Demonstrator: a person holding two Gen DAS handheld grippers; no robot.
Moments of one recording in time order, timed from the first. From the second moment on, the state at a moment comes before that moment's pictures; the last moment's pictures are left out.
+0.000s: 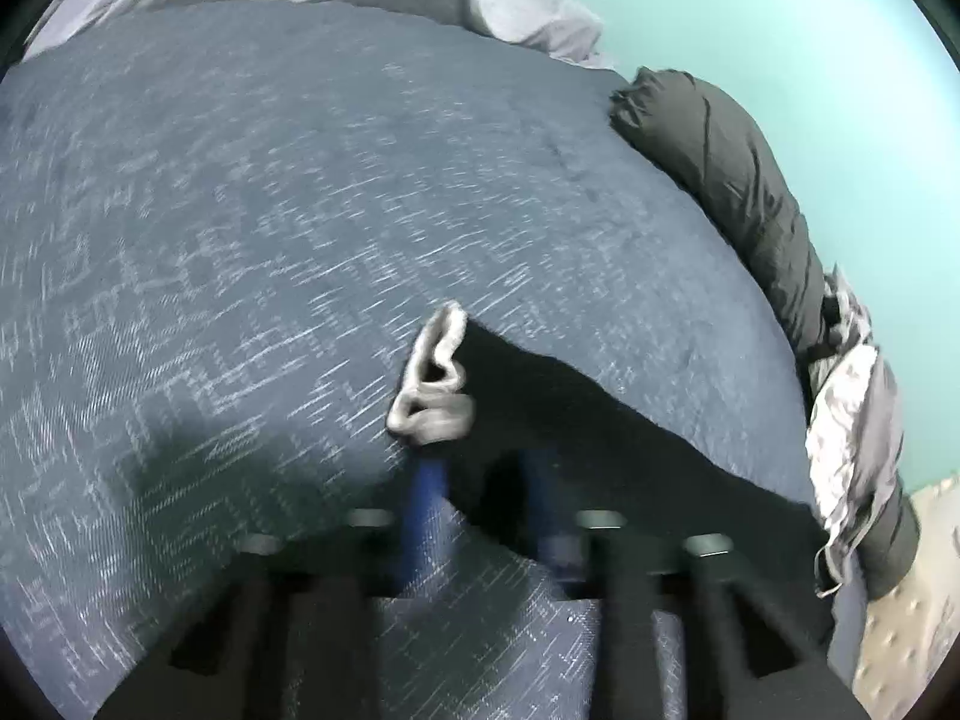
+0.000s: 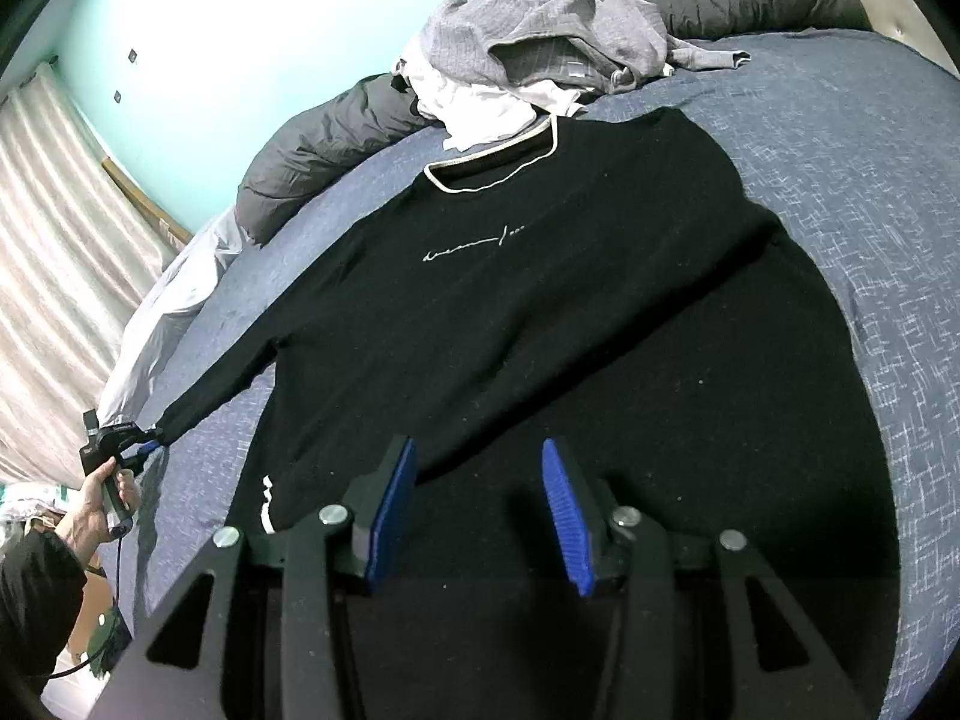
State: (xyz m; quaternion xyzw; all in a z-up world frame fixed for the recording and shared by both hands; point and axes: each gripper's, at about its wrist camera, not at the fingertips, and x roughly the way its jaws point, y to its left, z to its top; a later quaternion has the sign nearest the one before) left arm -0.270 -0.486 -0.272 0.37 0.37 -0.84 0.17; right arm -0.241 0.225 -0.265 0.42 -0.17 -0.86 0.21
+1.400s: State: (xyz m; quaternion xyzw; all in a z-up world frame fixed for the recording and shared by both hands) left arm -0.326 0.088 -0.106 0.41 0.07 -0.85 -0.33; right arm -0.239 0.366 -0.257 0.39 -0.28 -0.87 0.14
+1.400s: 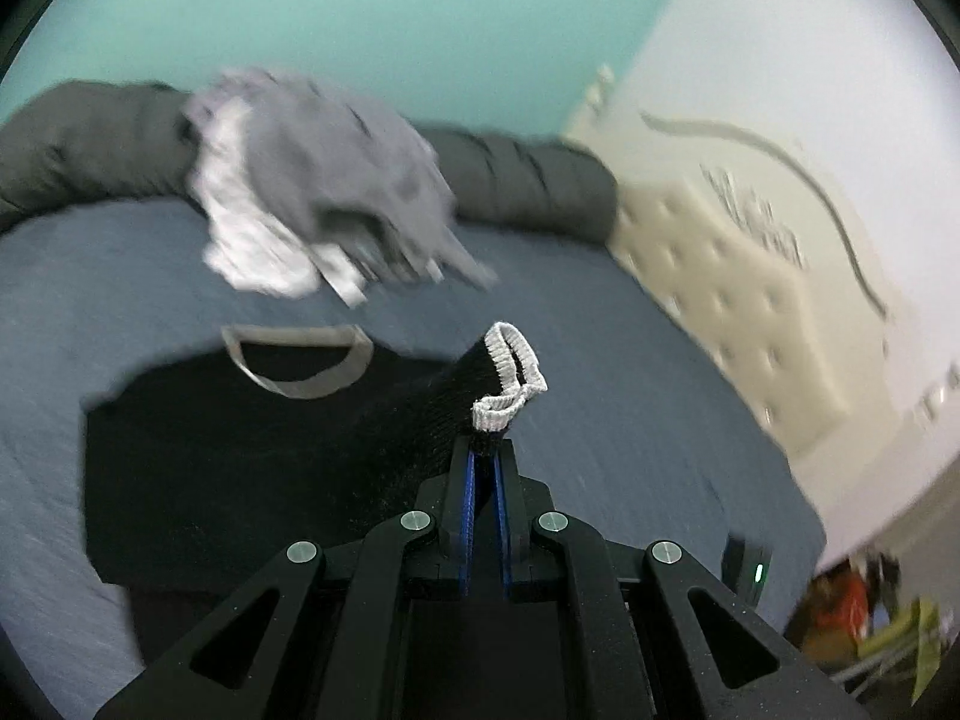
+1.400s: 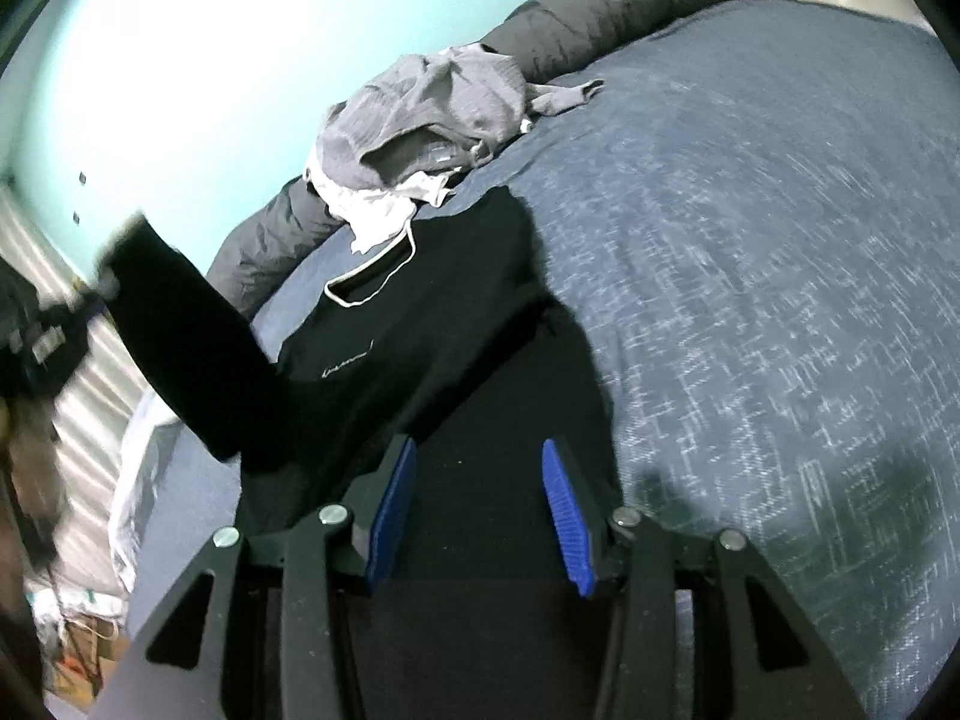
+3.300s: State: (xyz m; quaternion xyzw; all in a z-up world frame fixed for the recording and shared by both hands) left arm -0.405 -0.120 -0.269 0.48 -0.03 -0.87 -0.06; right arm -0.267 0.318 -0.280 0.45 -0.20 -0.85 0.17
